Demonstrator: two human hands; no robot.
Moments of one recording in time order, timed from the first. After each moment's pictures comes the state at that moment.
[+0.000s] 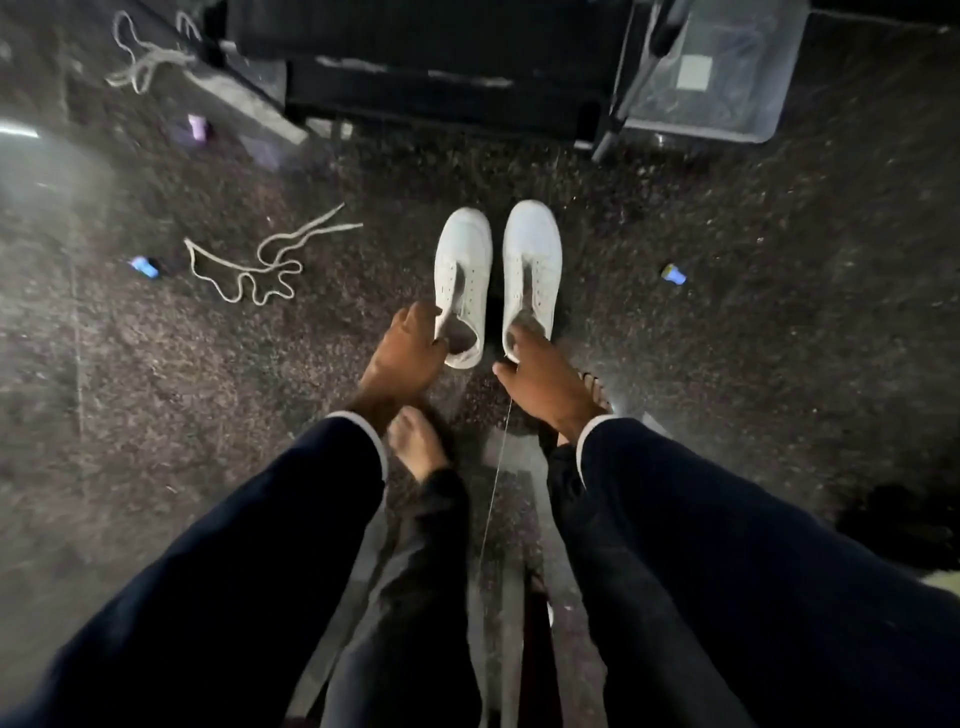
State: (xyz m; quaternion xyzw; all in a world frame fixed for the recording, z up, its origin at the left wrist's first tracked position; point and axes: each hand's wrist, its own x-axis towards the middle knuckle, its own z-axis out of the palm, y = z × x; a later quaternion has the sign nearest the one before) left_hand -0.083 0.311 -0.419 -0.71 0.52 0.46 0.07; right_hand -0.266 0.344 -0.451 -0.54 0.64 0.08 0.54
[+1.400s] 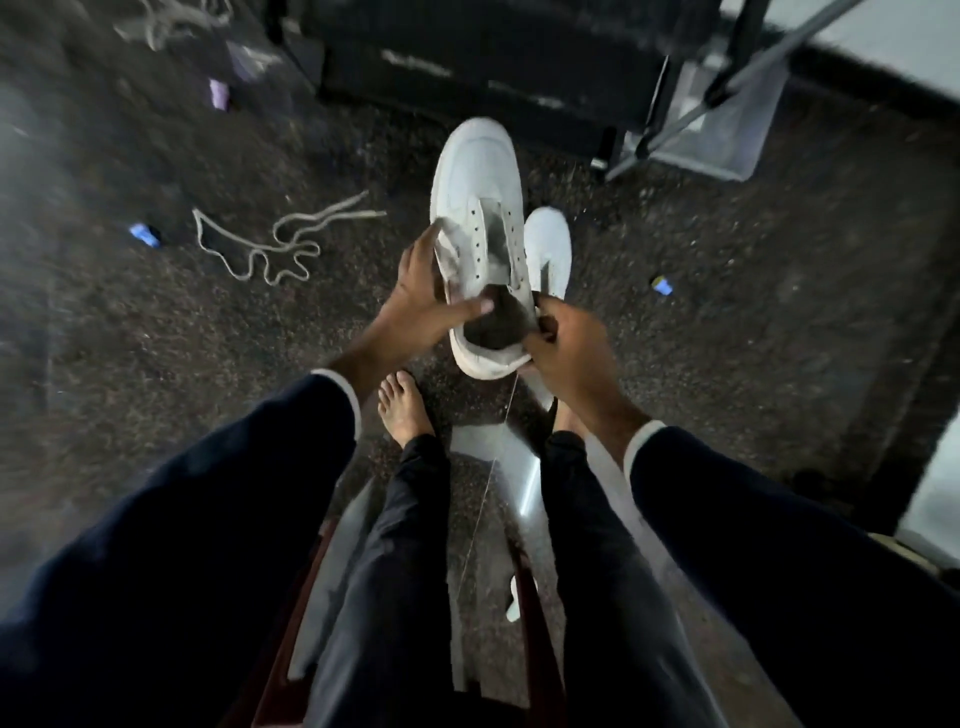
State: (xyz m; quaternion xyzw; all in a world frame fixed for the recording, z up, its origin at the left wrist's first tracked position) left_hand -0.008 0.278 -0.367 -0.63 0.47 0.60 -0.13; right_hand -0.204 0.315 -0.318 -0.52 0.71 -0.10 0.47
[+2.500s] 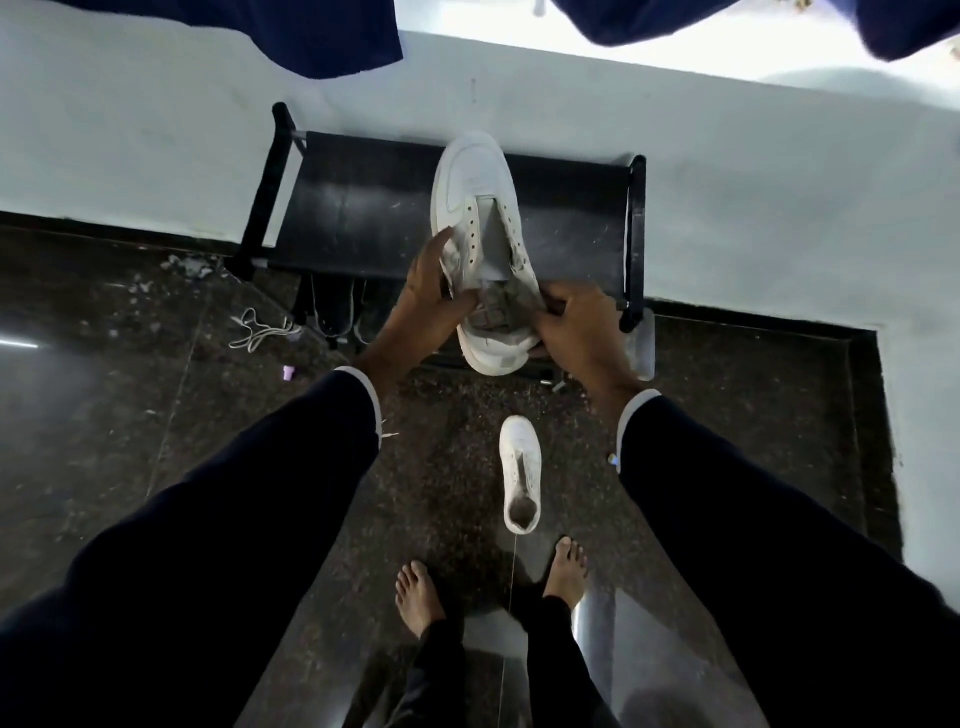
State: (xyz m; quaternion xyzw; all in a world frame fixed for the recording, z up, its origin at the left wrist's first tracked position) left_hand -0.033 0.050 -0.166 -0.55 0.61 0.47 -0.32; right_hand -0.231 0.112 -0.082 -0.52 0.68 -0.31 0.40
